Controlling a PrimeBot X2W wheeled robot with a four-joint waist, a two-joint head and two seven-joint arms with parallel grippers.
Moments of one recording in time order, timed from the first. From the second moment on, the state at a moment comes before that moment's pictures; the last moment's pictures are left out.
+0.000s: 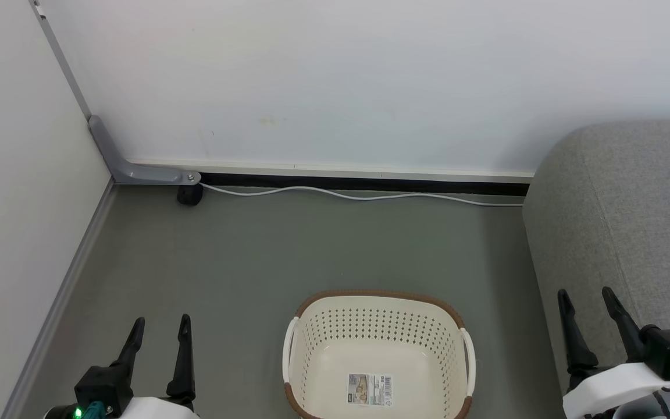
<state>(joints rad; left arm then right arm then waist) 0.02 0.04 -0.01 0.30 -0.18 -0.01 -0.26 -0.07 -0.12 0.03 0.35 0.23 0.13 -0.25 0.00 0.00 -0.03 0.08</state>
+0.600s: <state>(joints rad) 0.02 0.04 -0.04 0.30 -0.19 -0.01 -0.26 -0.07 -0.11 0.04 0.36 0.23 0.13 -0.25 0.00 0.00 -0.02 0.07</state>
